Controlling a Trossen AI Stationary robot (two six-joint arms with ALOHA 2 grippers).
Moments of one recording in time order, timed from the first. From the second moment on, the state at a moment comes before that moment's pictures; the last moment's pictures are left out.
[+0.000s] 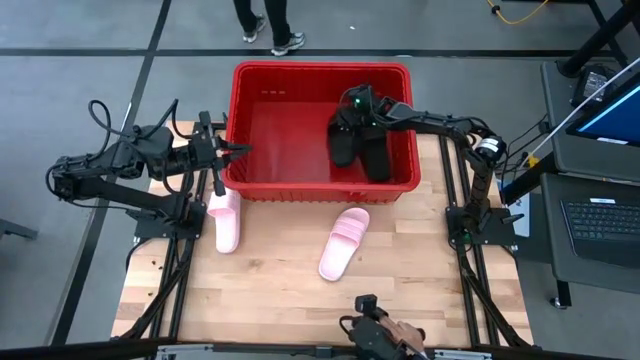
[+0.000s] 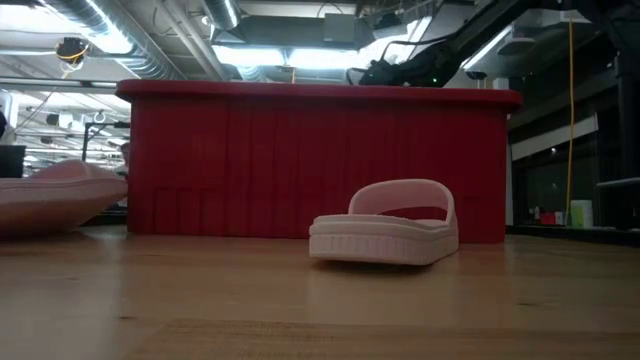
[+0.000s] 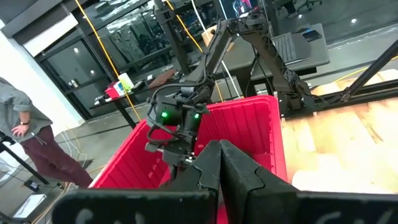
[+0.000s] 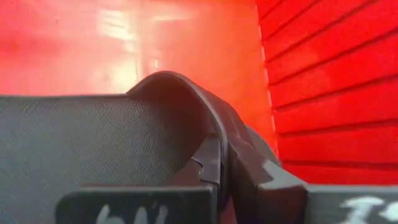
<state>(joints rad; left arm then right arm) 0.00 0.76 1.12 -0.47 -0.35 0.35 -0.66 1.90 1.40 -0.26 0.02 -0.75</state>
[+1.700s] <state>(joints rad) 0.00 0.76 1.12 -0.47 -0.31 0.35 -0.69 1.95 1.40 -0.18 -0.05 -0.67</state>
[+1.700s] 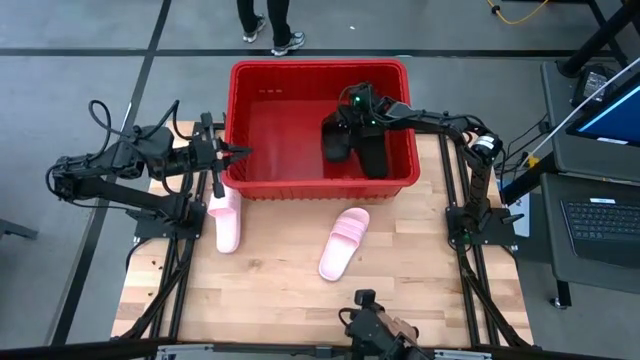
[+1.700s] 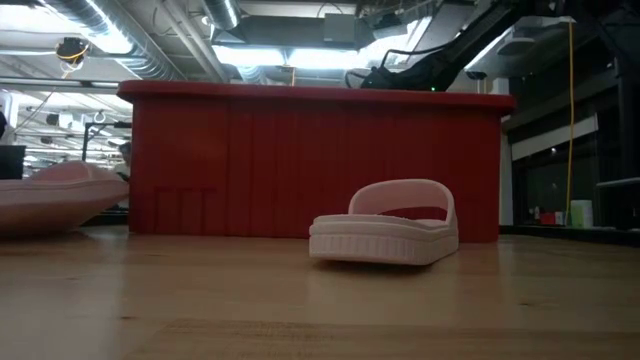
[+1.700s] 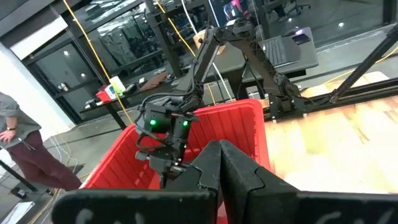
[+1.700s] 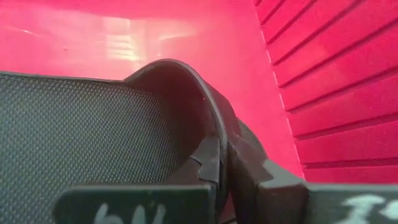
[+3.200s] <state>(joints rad) 0.00 0.76 1.12 -0.47 -0.29 0.35 -0.63 1.87 1.58 -0.43 -0.04 -0.63</state>
